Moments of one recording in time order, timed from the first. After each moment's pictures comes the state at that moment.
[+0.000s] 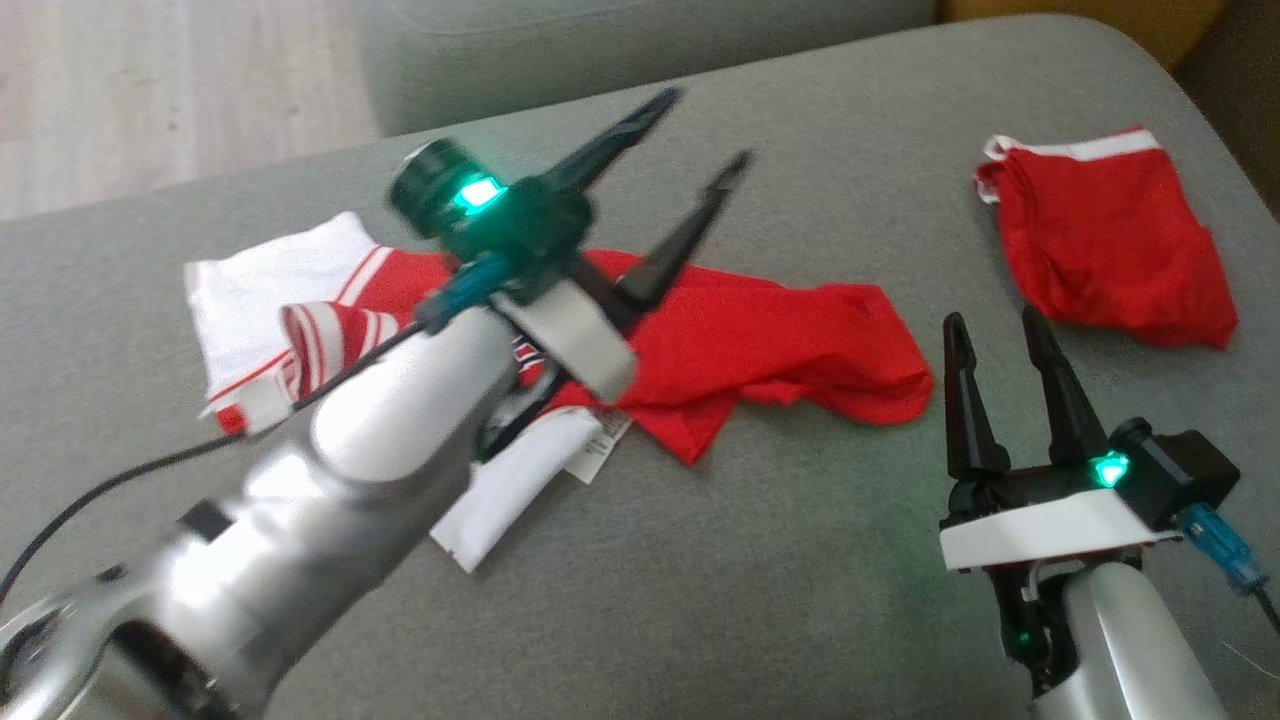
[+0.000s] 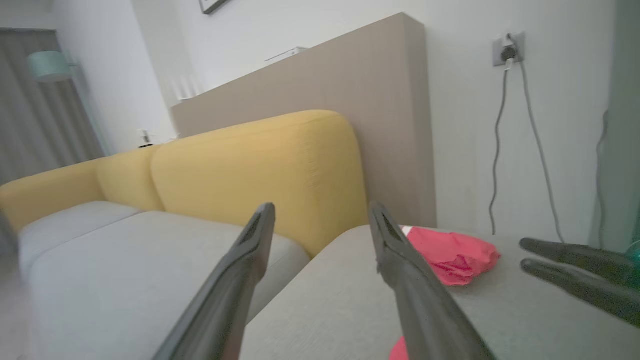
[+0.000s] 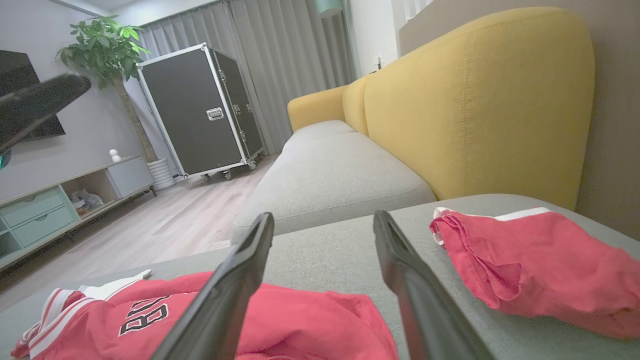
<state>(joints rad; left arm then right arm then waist) -0.96 0.22 -1.07 0.51 -0.64 -0.03 -0.26 -0.13 -0.05 0.11 0.19 0.26 0.13 -0.25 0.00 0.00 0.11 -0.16</state>
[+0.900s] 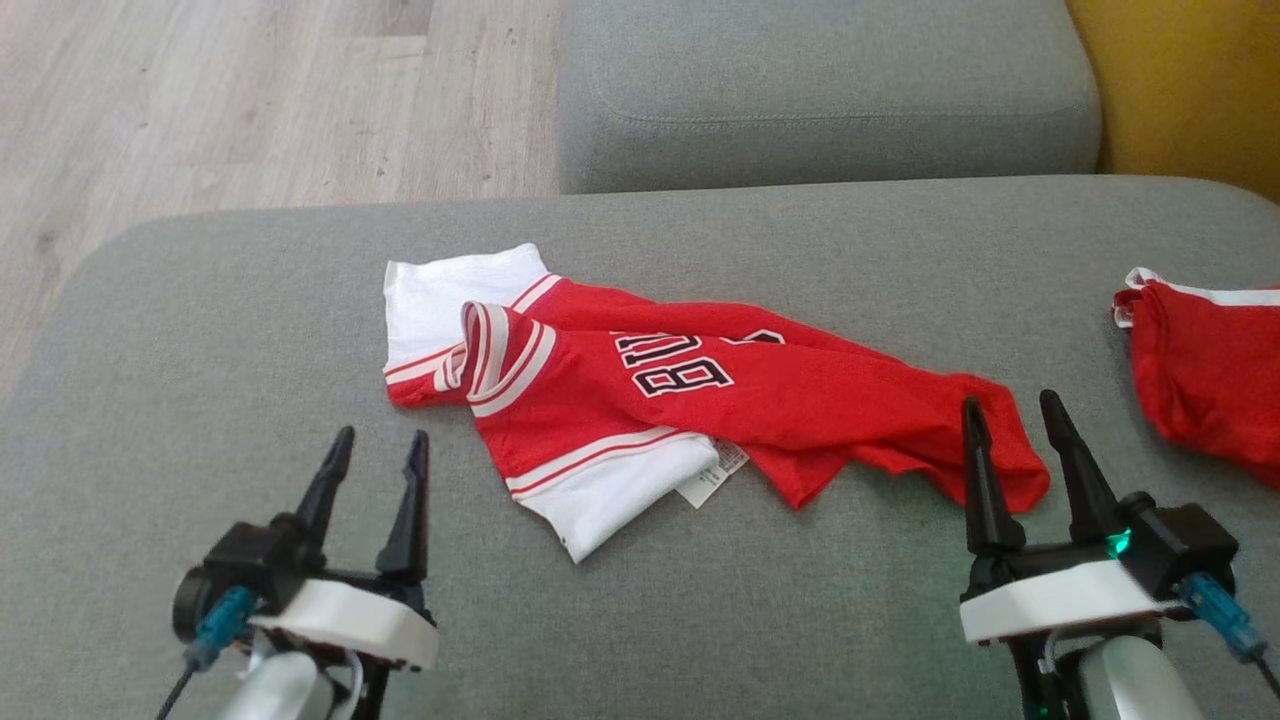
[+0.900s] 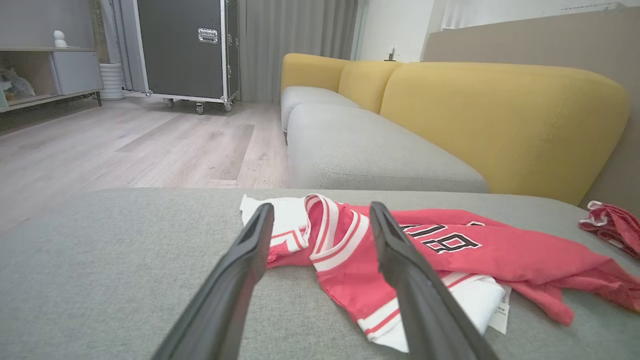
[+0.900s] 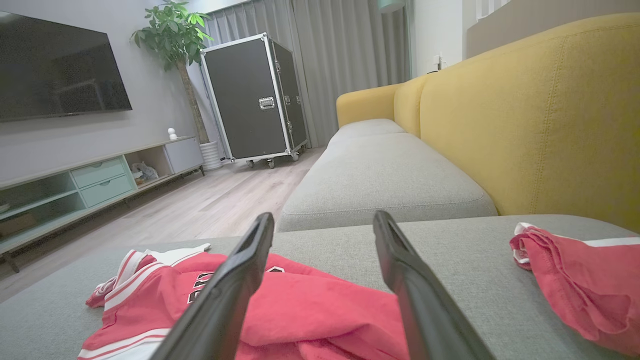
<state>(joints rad) -0.19 0.34 -0.53 0.32 -0.61 0.08 -0.26 -0.01 -0.05 0.06 0.19 0.19 0.13 -0.25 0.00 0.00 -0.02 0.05</state>
